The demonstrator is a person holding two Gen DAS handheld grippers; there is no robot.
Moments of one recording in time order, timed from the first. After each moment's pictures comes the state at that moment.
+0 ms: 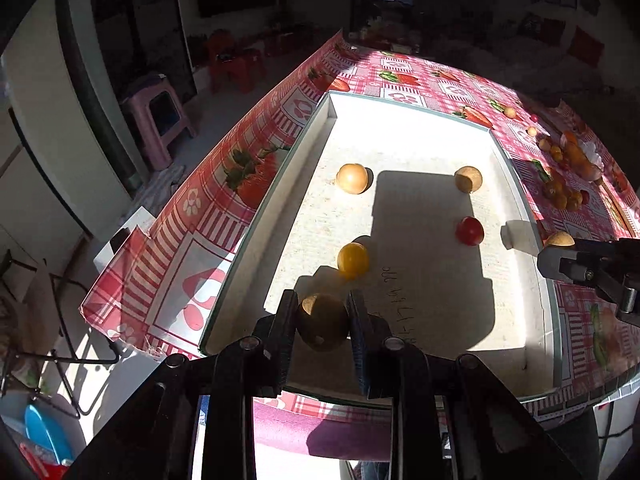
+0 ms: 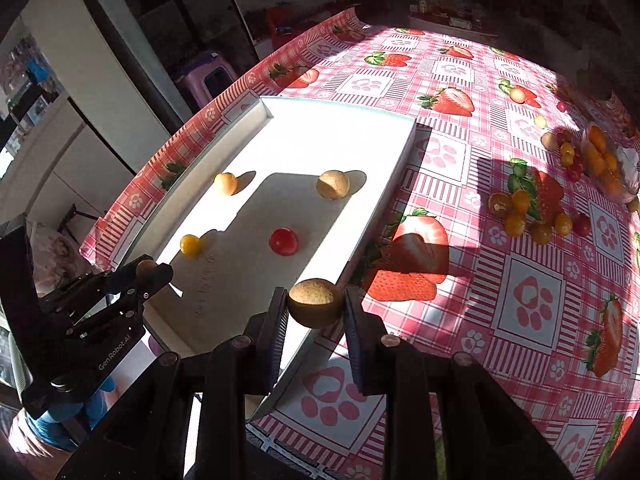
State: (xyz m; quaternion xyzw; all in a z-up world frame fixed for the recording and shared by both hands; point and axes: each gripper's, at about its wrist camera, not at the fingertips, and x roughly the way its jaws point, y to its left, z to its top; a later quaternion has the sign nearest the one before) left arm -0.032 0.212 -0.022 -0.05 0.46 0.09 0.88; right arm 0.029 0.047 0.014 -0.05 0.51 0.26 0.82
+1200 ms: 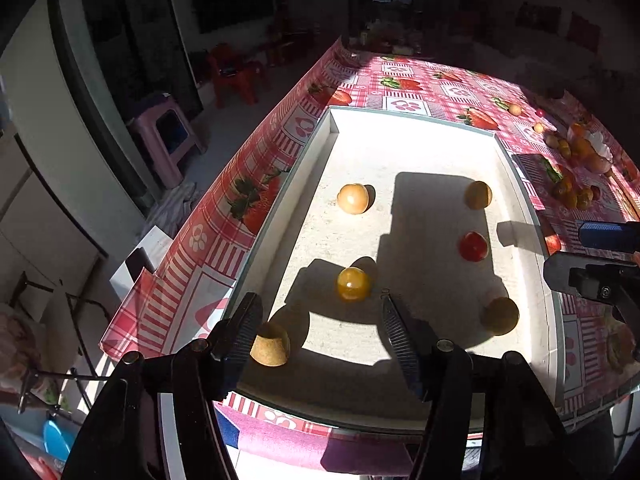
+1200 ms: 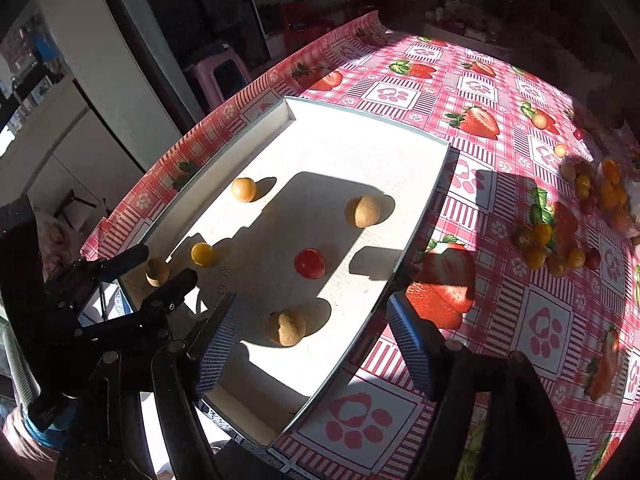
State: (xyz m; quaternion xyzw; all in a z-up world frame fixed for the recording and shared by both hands) left arm -0.023 0.204 -0.010 0.00 0.44 0.10 0.89; right arm 0.033 0.059 0.023 -0.07 0.50 0.25 0.82
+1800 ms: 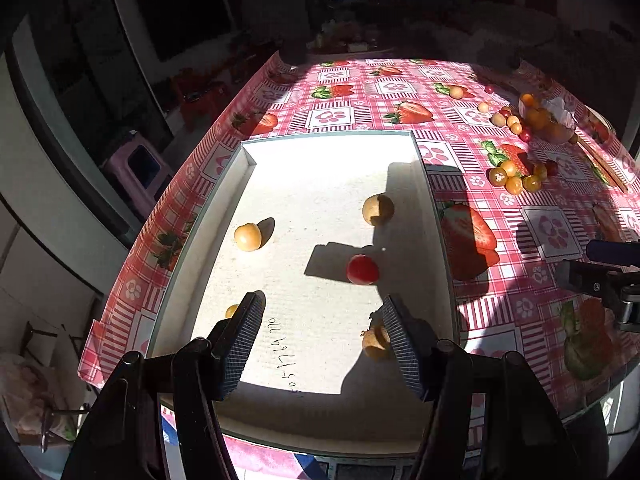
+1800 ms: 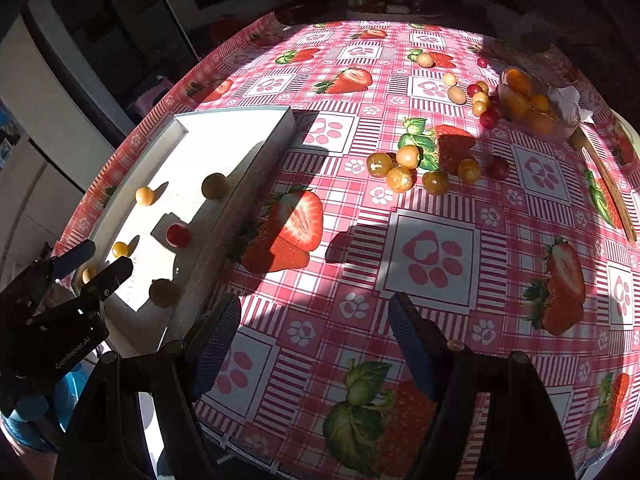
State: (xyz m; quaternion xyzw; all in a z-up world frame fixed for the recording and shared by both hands) left arm -0.002 0.115 0.009 0.06 0.45 0.06 0.89; right arm 0.039 -0.070 0.004 0.01 0.52 0.16 0.84
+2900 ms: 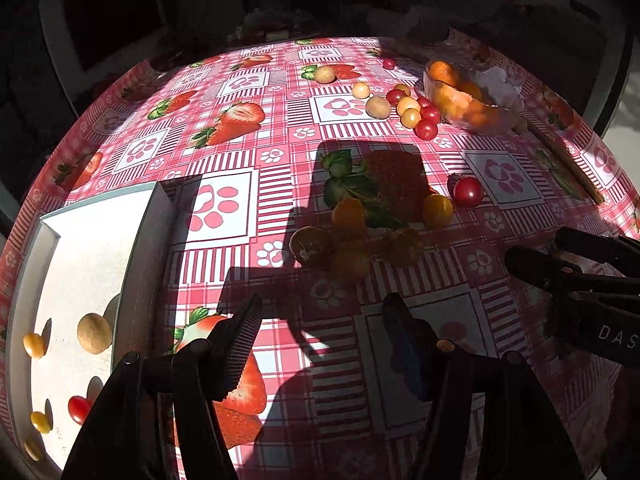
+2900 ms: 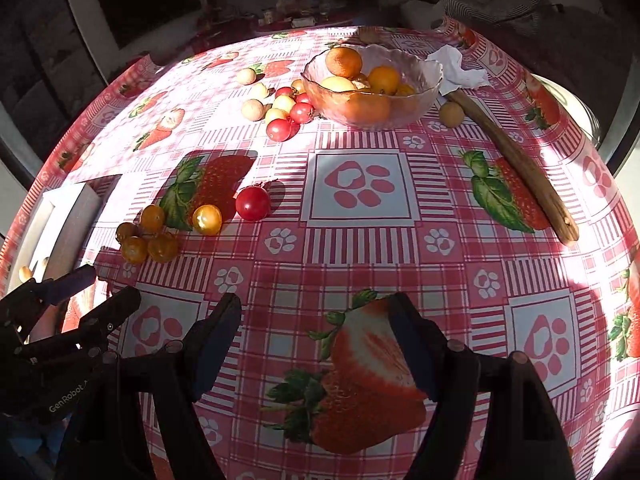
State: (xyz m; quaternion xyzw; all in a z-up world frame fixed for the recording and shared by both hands) left arm 0.121 -0.043 -0.039 0.05 0.47 -0.05 0.88; right arm 0.124 -0.207 -0.029 0.02 0.49 0.05 0.87
